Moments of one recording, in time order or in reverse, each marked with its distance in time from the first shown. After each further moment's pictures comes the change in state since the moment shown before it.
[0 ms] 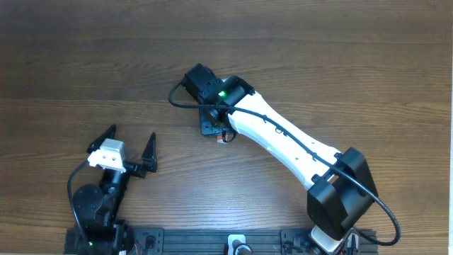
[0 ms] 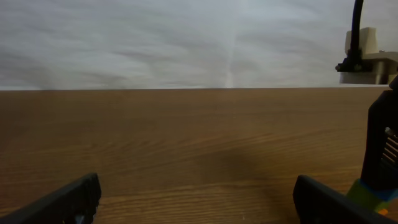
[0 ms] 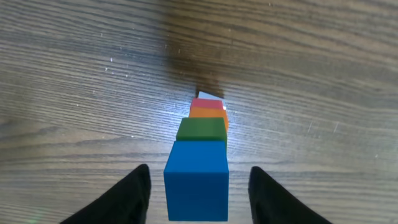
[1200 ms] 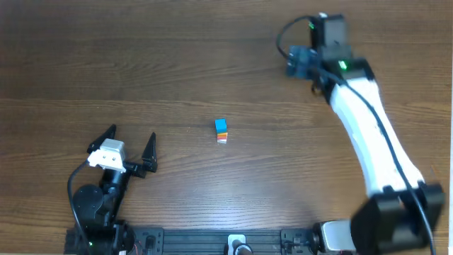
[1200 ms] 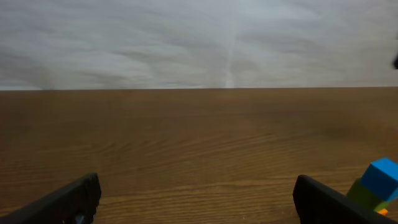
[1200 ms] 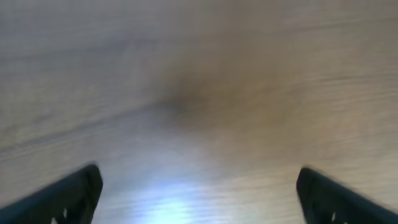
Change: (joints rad) left arm 0.000 0.000 0.000 0.000 0.000 0.000; right arm -0.631 -0.274 -0.240 0.468 0.146 -0.425
